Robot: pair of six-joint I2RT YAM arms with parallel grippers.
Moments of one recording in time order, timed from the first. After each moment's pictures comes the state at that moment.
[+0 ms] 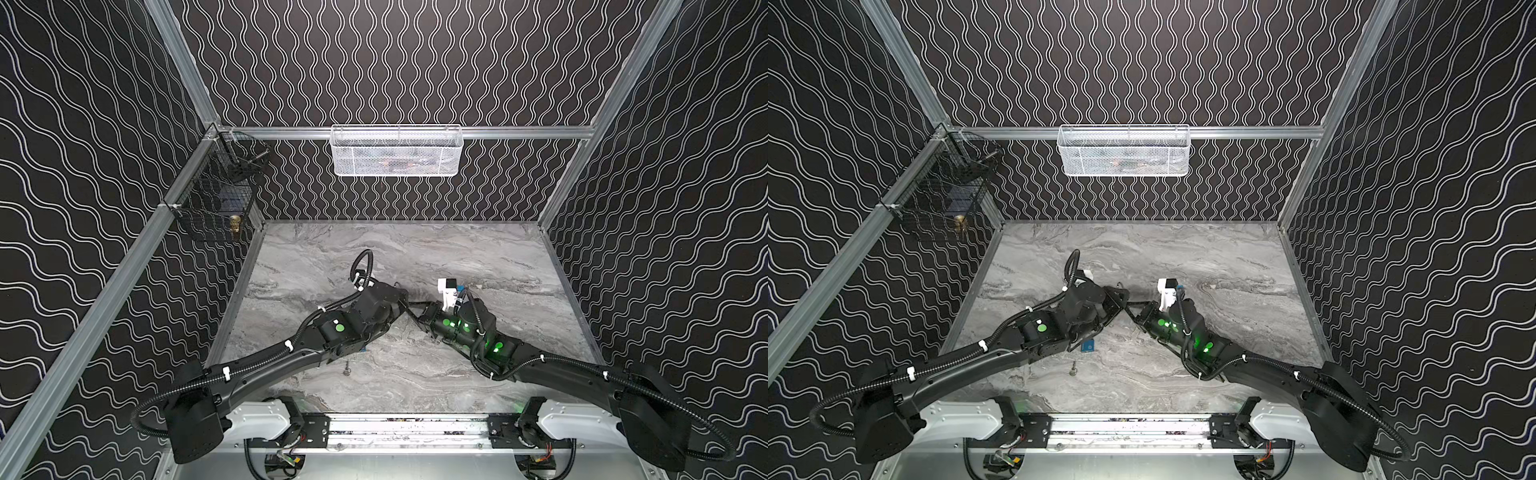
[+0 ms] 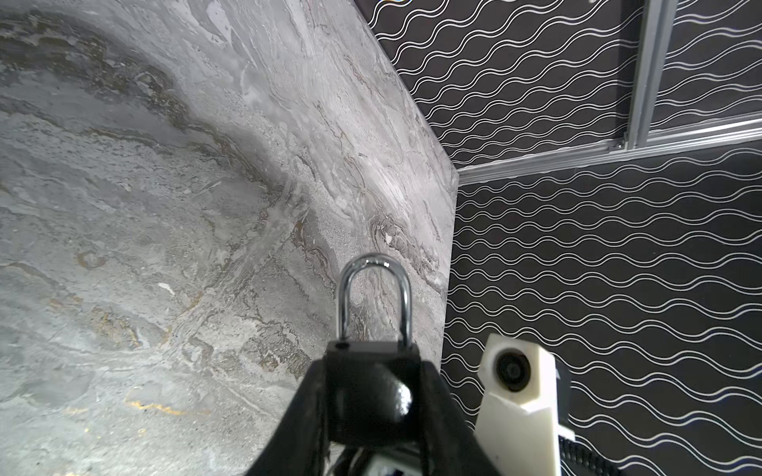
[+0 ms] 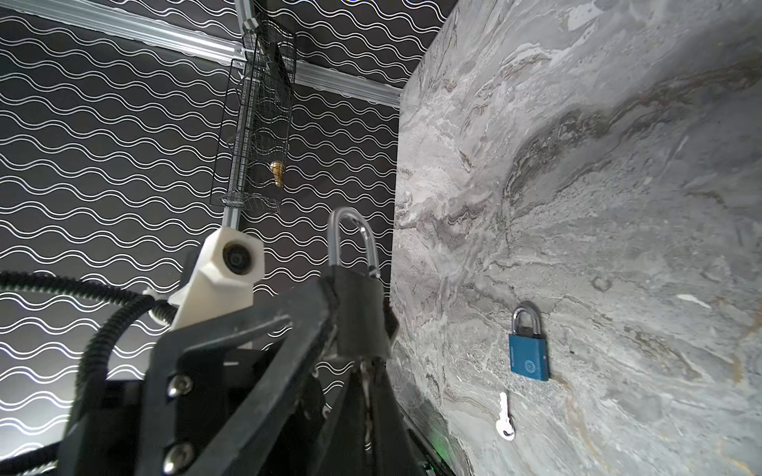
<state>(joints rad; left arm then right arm) -0.96 1.24 0.95 -0.25 -0.32 -1.40 0.89 1.20 0.57 0.49 -0.11 1.33</state>
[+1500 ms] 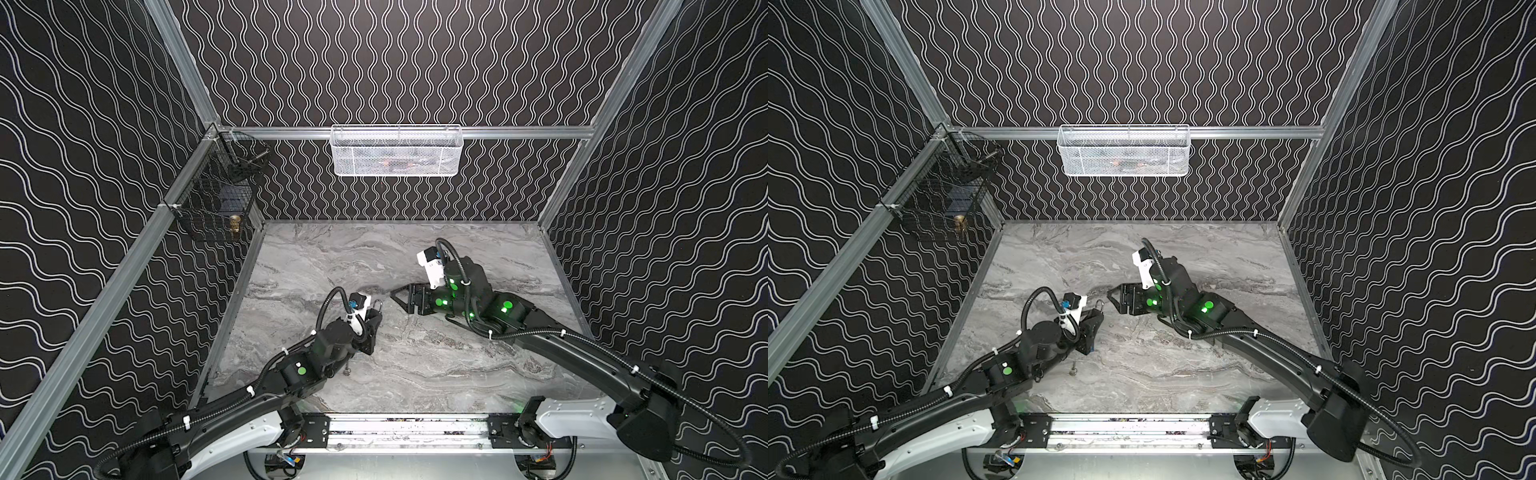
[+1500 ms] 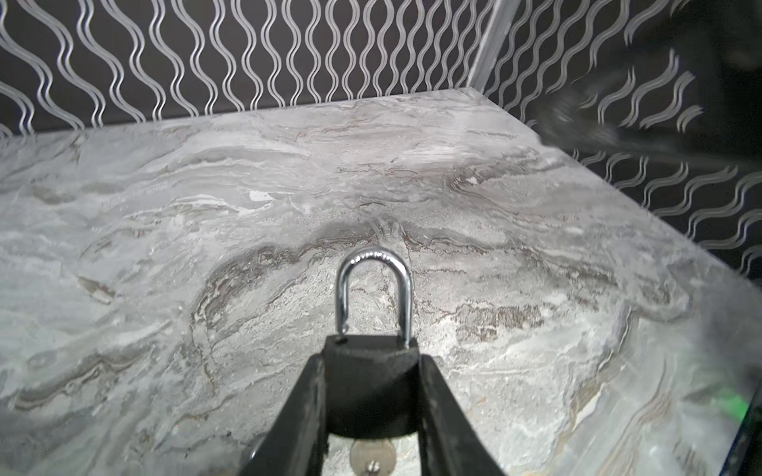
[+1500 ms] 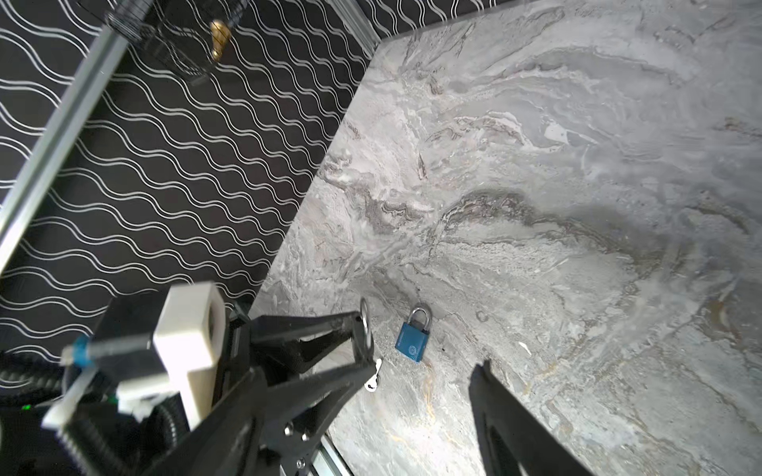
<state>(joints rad) -0.92 0.82 0.41 0.08 -0.31 -0.24 0.86 1.32 1.15 -0.37 -0.18 0.63</state>
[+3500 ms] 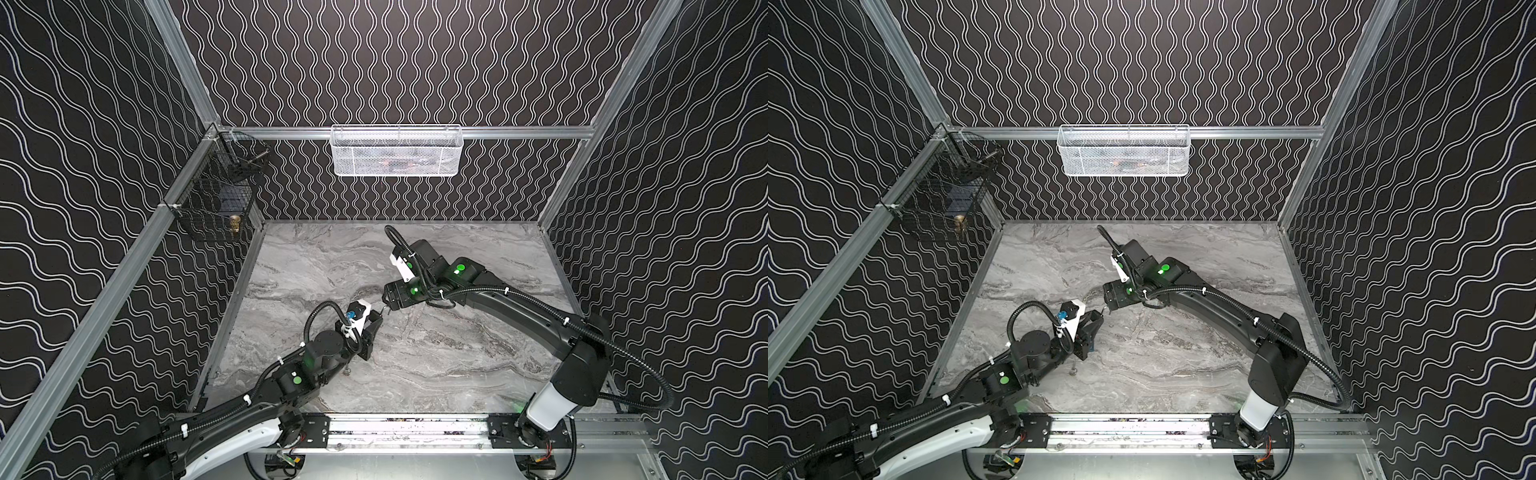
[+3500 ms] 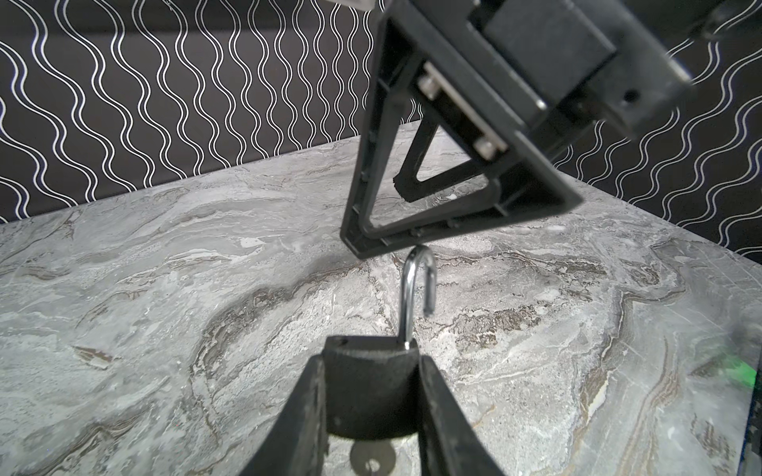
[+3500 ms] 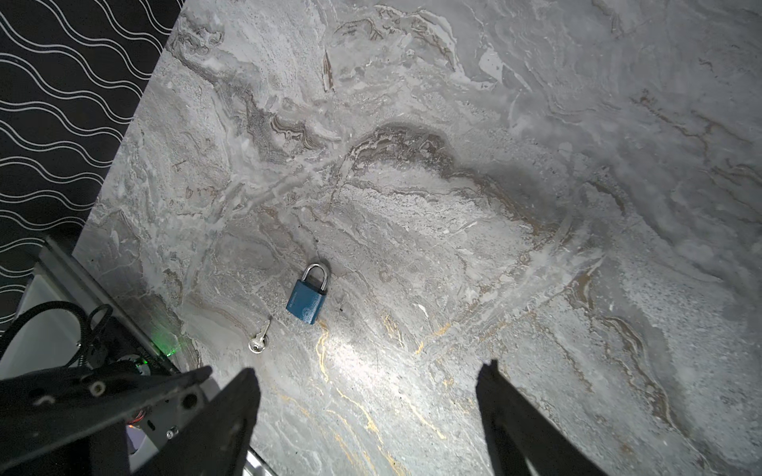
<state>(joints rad) -0.92 0.75 0.32 0.22 -0.28 -0.12 0.86 1.68 1.54 -0.81 -0.07 0.39</state>
